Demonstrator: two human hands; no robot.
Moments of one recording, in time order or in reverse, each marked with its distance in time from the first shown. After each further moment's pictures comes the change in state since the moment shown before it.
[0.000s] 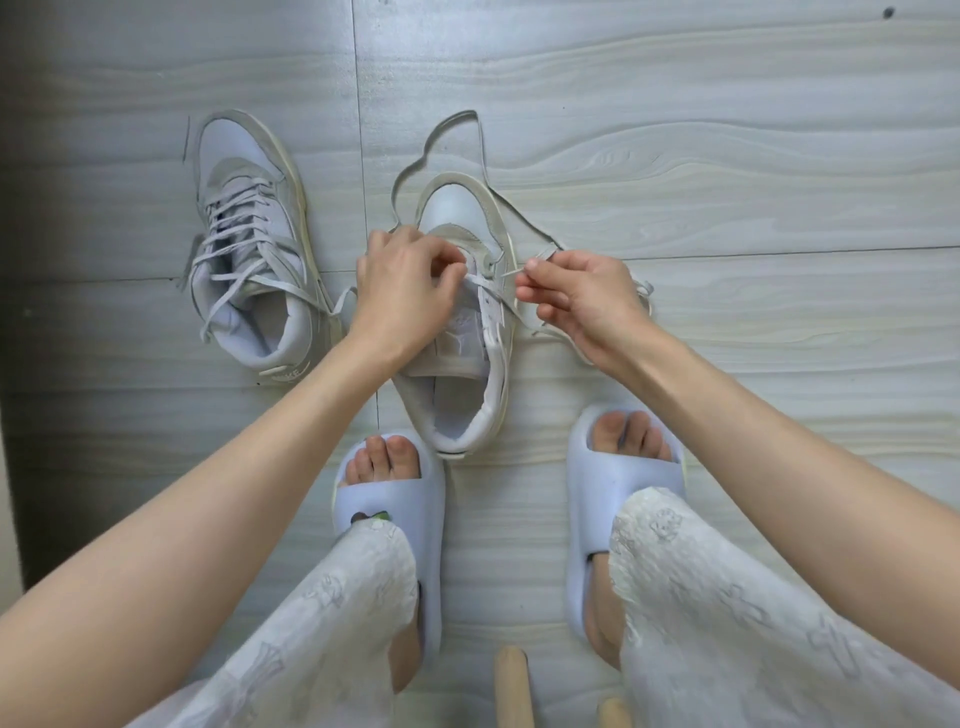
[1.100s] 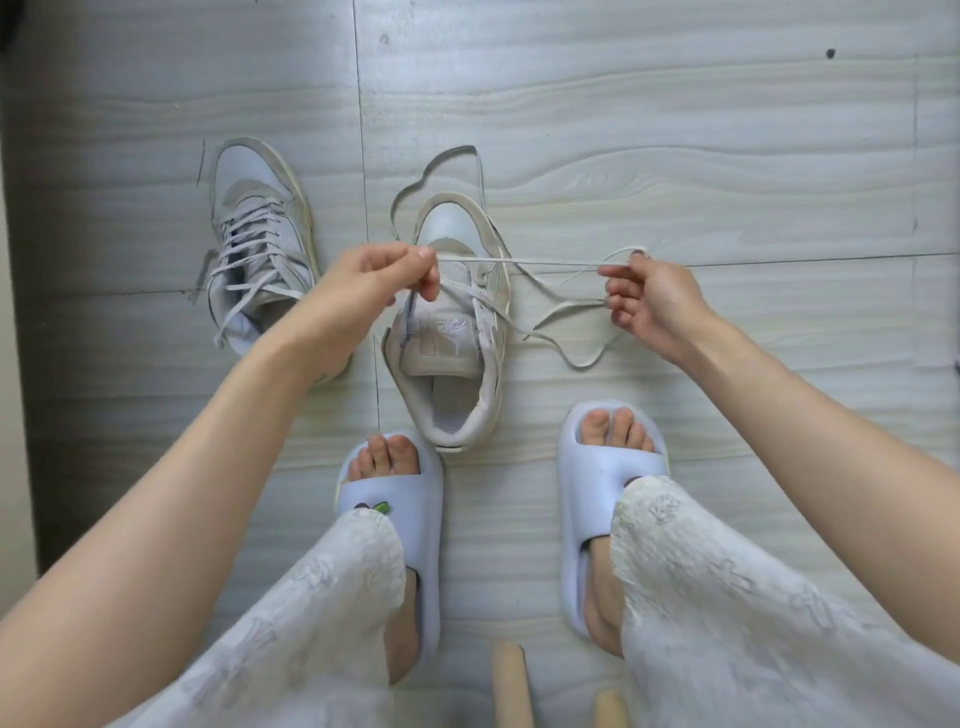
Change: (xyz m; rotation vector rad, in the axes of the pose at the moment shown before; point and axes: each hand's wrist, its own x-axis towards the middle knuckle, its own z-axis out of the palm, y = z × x) left_hand -0.021 -0.003 -0.058 -0.675 -0.328 -0.095; right_hand 0.008 -0.018 -0.064 -0.011 0.248 0.128
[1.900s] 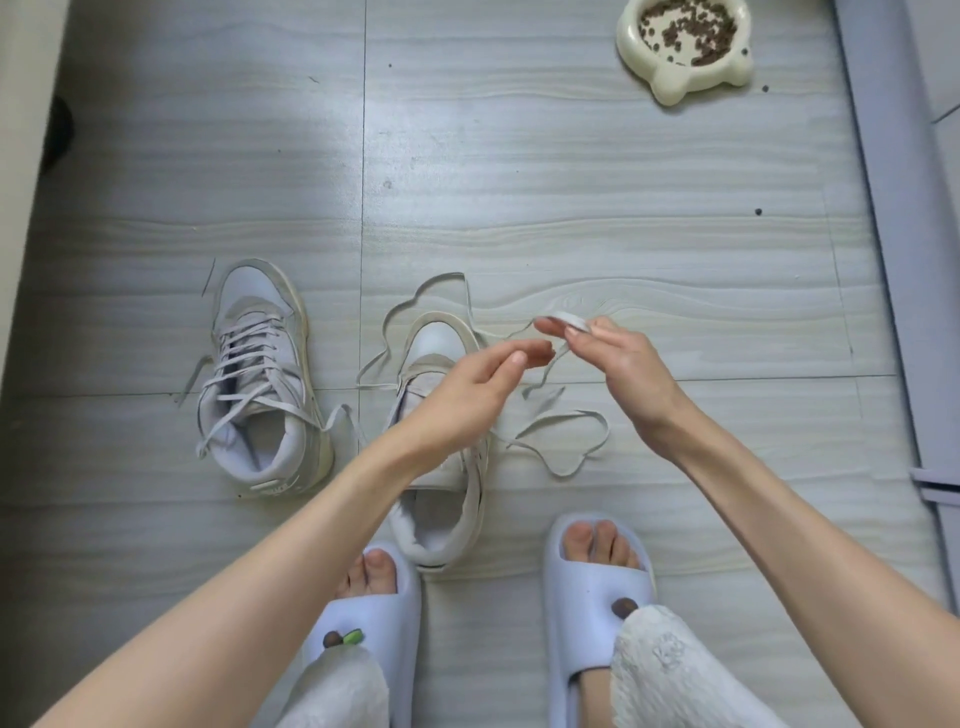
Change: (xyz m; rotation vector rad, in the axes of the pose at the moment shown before) left_hand 0.027 0.037 0.069 -0.097 -0.138 0.197; right_hand -0.058 -0.049 0.028 -0.440 -0.280 -0.563
